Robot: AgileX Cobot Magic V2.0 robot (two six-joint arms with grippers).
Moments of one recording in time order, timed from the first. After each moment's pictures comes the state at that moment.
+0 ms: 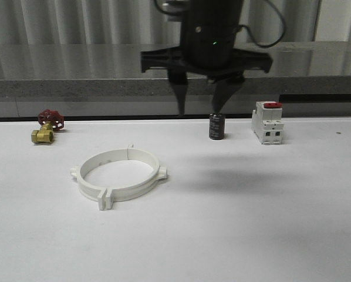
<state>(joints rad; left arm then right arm) -0.09 0.24 -0.37 0.07 0.52 -0.19 0.59 1.93 -1.60 -0.24 0.86 0.63</state>
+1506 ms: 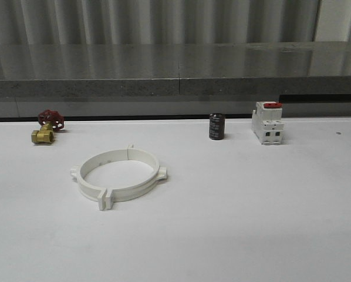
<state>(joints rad) -0.09 0.24 -0.37 0.07 0.52 -0.19 0.23 0.64 -0.62 -0.26 0.81 0.42</state>
